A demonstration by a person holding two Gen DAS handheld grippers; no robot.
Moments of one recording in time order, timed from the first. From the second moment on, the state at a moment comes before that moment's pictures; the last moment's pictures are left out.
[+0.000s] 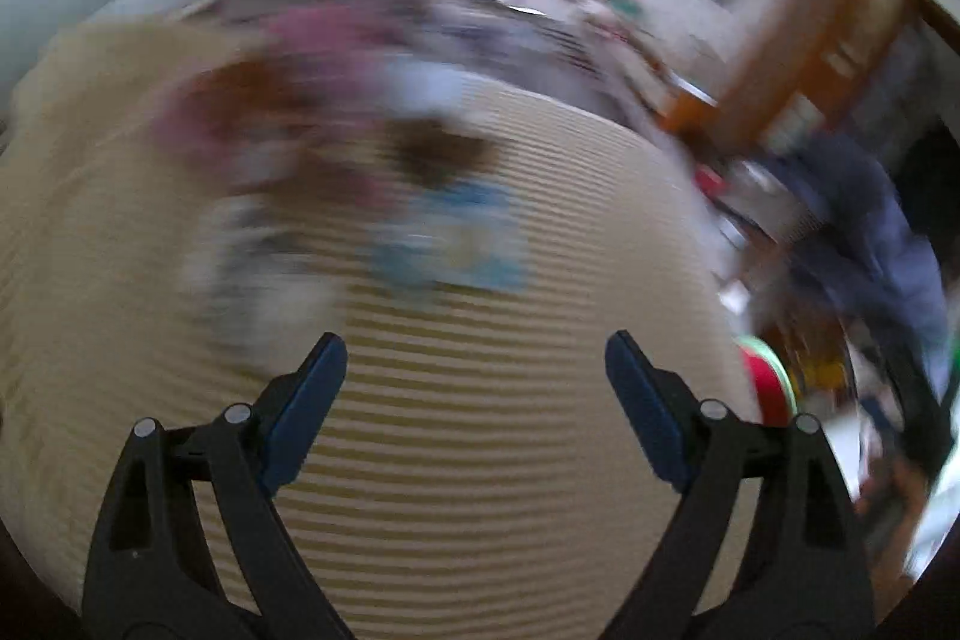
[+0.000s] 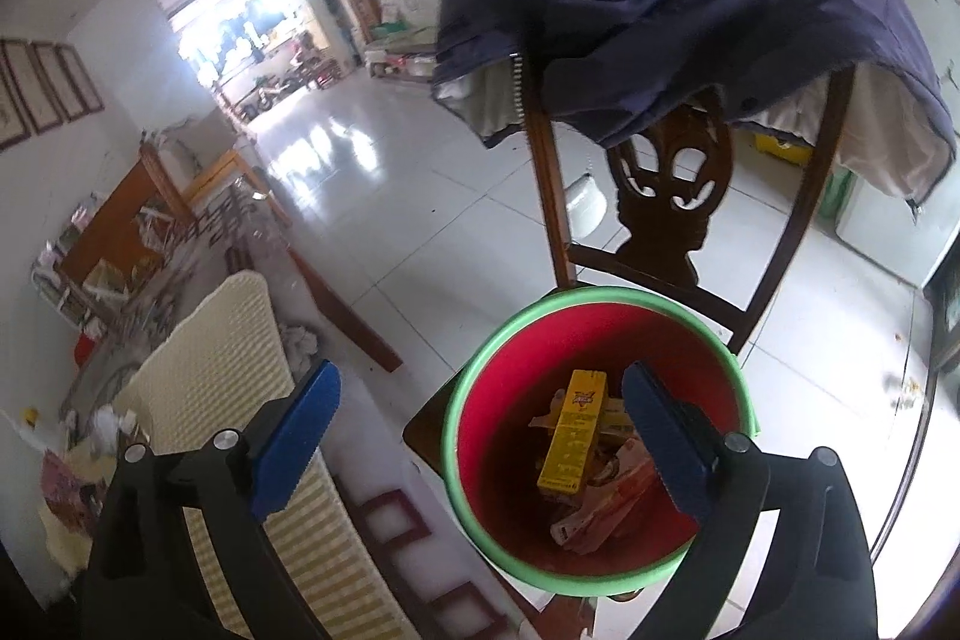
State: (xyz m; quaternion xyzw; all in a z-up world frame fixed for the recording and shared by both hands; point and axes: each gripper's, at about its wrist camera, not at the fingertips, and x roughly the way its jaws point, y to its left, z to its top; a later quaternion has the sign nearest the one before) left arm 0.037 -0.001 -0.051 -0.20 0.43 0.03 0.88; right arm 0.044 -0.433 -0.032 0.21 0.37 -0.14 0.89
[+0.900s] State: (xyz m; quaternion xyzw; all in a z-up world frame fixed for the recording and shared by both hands) left arm 0.069 0.053 -0.087 -0.16 0.45 0.03 0.87; right arm 0.075 -0.356 -0.050 0.09 0.43 -0.12 0.89
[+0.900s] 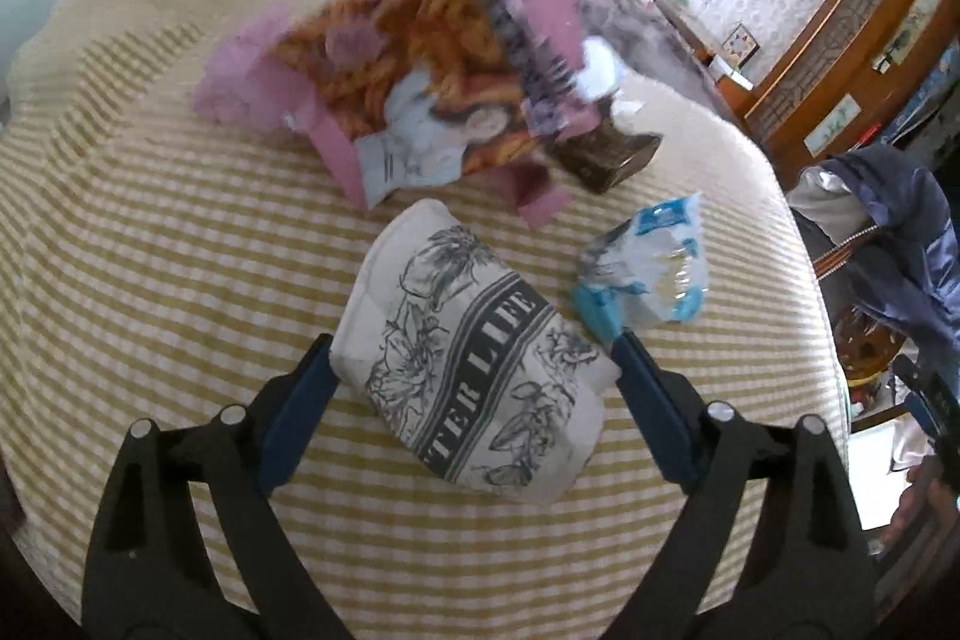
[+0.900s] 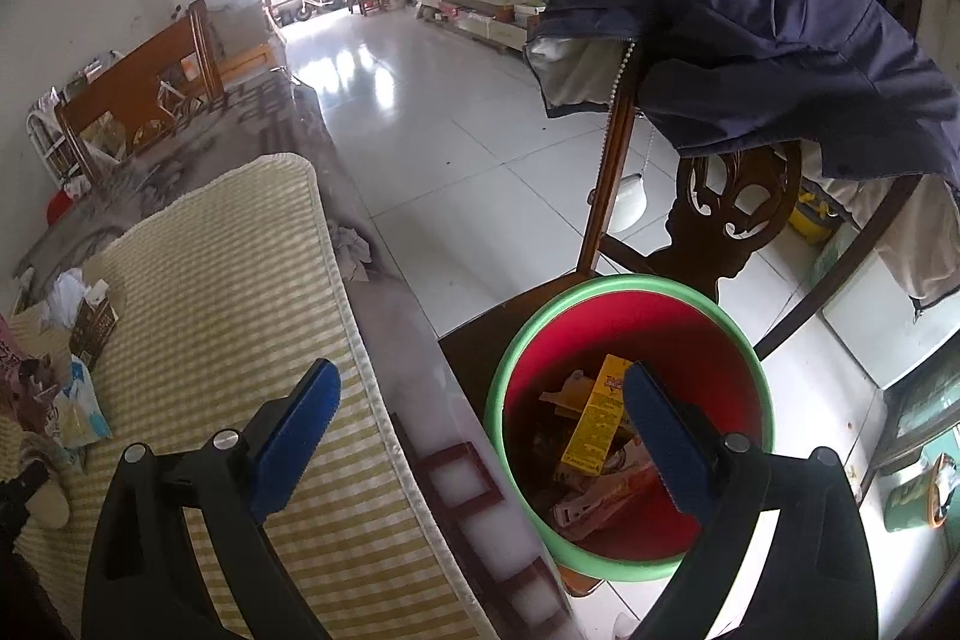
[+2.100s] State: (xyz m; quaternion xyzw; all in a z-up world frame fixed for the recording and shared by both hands) left arm 0.004 0.077 -0.061 -0.21 0.42 0.04 0.88; right arm 0.156 -0.083 -0.077 0.05 0.53 0.16 0.83
